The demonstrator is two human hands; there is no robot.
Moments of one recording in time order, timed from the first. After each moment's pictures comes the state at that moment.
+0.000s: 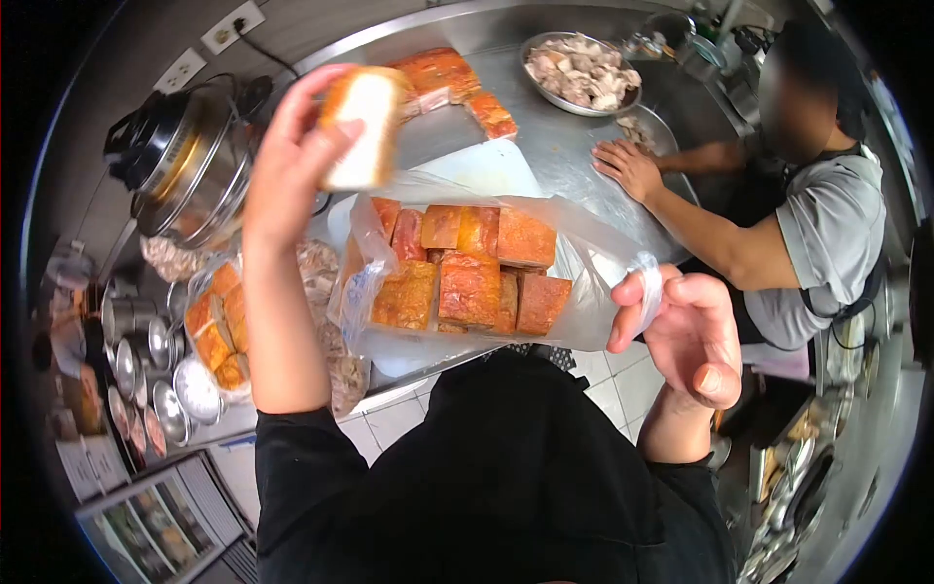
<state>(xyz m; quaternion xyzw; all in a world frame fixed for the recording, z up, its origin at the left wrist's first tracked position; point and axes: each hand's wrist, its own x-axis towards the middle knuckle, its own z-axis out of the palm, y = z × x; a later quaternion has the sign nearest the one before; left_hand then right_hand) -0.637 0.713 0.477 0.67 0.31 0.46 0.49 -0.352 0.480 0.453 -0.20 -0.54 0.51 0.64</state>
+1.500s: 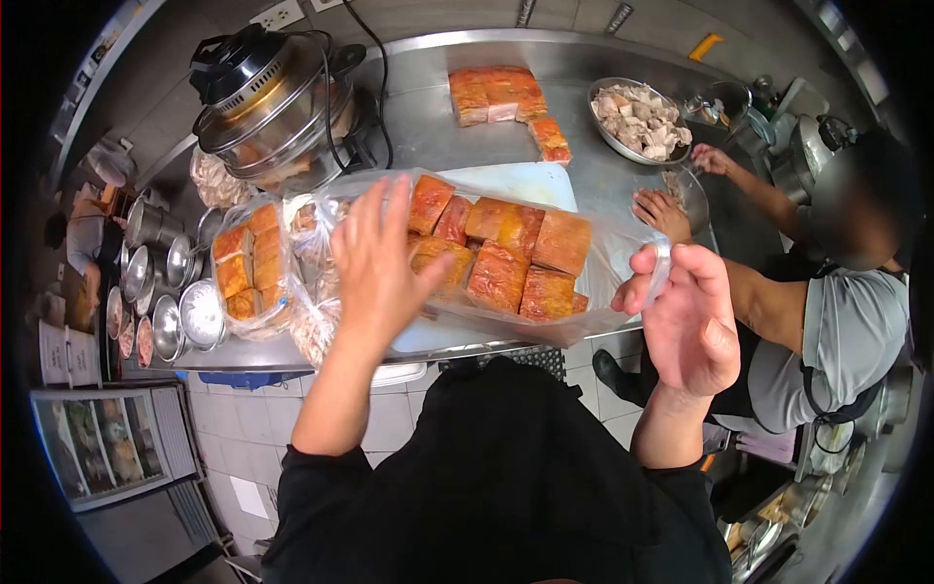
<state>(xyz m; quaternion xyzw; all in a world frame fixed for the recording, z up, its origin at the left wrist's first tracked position) -0.642 0.568 0.435 0.78 0.54 0.31 -0.05 -0.355 0.501 0.461 -0.16 -0.50 0.57 0.63</state>
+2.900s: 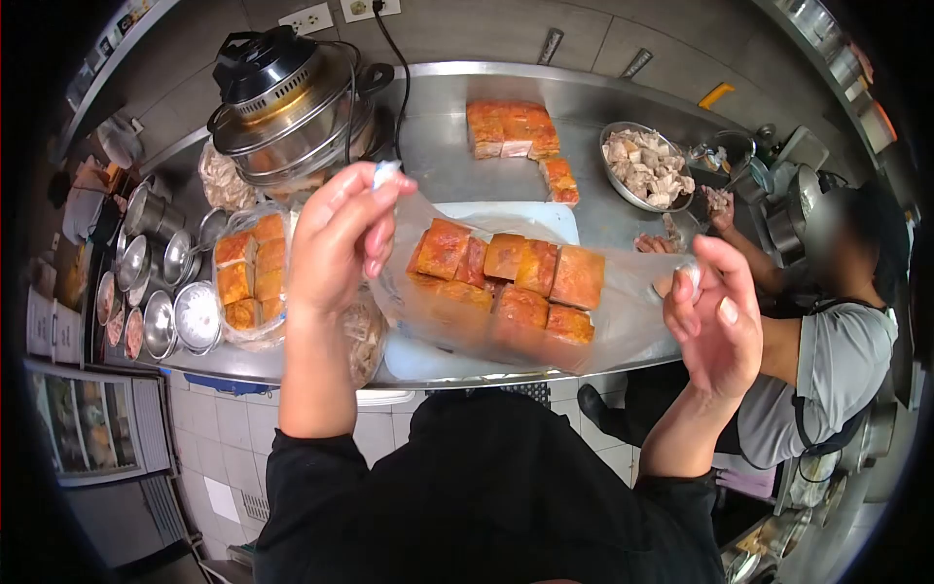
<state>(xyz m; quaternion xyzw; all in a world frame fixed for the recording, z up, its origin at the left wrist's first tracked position) -0.693 0.617 0.494 0.50 0.31 0.54 0.60 -0.348 0.535 0.508 -0.29 -0.52 0.53 0.61</state>
